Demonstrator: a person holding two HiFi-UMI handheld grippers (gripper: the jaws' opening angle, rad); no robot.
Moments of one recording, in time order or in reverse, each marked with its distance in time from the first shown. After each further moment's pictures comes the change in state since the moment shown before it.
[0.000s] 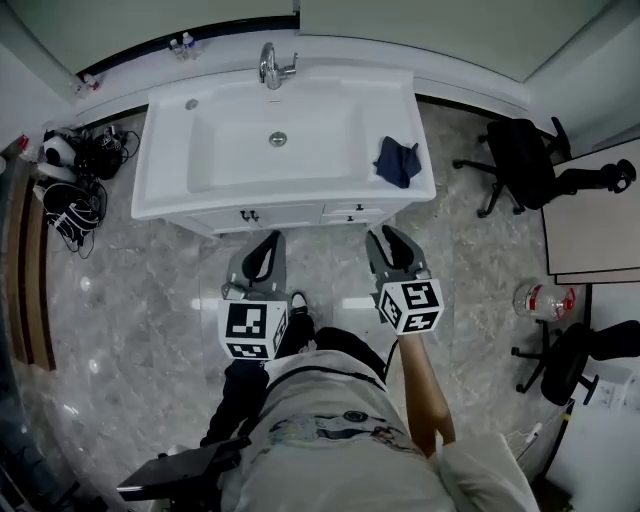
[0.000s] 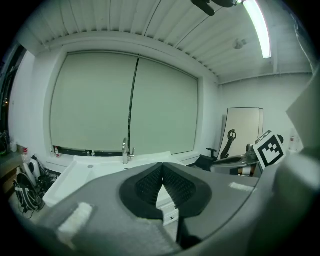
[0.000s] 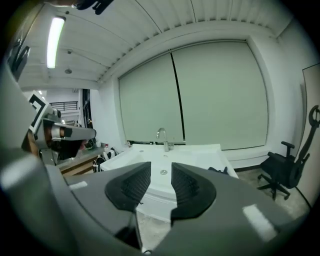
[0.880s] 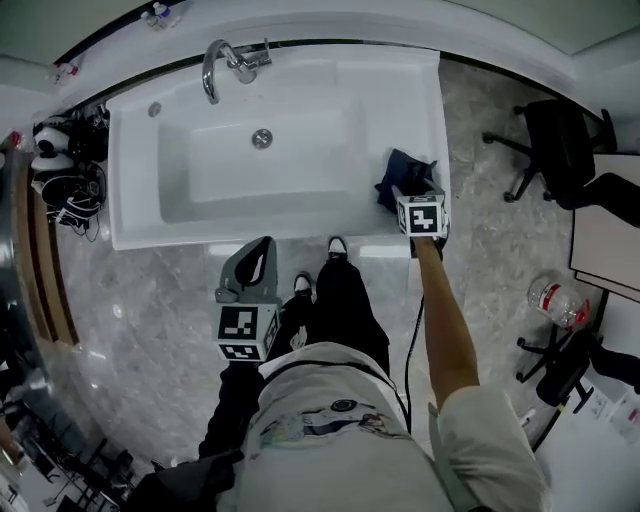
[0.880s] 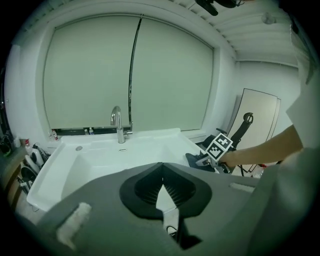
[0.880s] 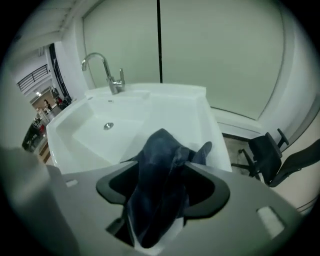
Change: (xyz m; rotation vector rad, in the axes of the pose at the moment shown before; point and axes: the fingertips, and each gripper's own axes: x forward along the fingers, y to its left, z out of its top) left arm 0.198 0.035 -0.053 -0.059 0.317 0.043; right arm 0.259 -0.276 -0.146 -0.017 0.640 -0.146
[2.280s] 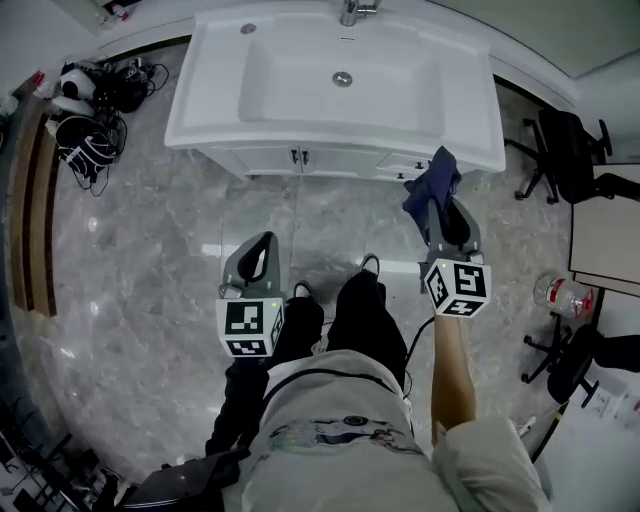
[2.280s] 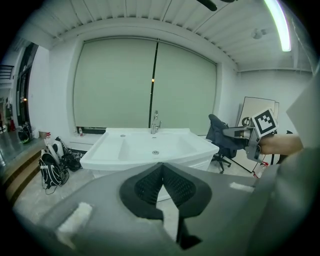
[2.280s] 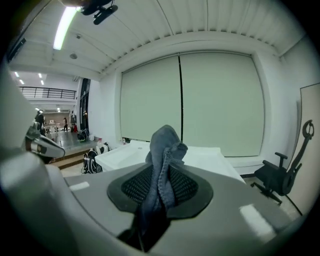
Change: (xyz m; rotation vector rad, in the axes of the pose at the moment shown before) left arm -0.267 0.103 -0.187 -0.049 -0.128 0.100; right arm -0.301 0.292 -0.060 -0.048 -0.679 0.015
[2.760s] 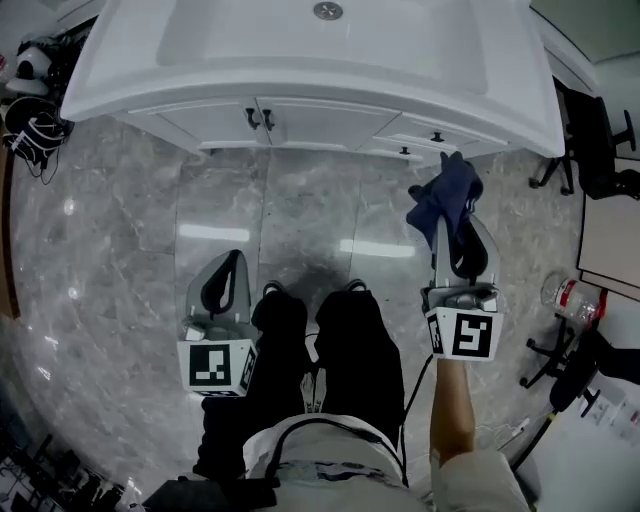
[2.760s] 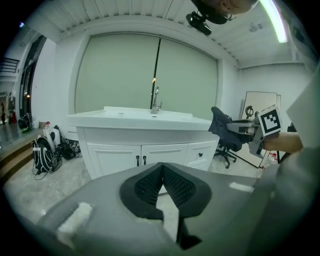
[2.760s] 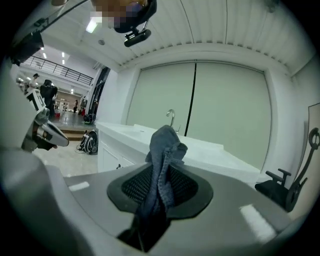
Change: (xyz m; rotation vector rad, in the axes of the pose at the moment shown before) left arm 0.107 -0.007 -0.182 -0.020 -0.053 0.022; right arm 0.046 -0.014 -0.167 -0.256 -0.117 0.014
